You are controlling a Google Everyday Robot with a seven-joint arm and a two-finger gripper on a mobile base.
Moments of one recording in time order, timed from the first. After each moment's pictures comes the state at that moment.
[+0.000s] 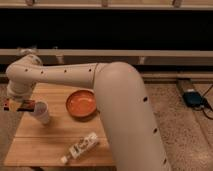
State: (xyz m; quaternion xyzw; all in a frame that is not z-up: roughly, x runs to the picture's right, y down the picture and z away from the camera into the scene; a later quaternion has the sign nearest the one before) arm -0.448 0.061 0.693 -0.29 -0.34 -0.02 0.89
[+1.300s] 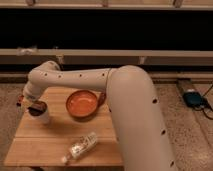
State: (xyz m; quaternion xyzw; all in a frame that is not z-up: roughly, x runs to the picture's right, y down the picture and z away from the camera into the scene) arm -0.408 0.061 0.736 -0.30 -0.33 0.10 0.89
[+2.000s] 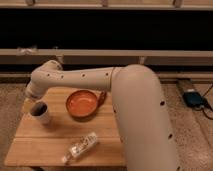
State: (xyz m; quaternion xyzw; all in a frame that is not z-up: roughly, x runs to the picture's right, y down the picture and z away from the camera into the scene) arm -0.391 0.052 0.730 -0.28 -0.31 0.10 0.90
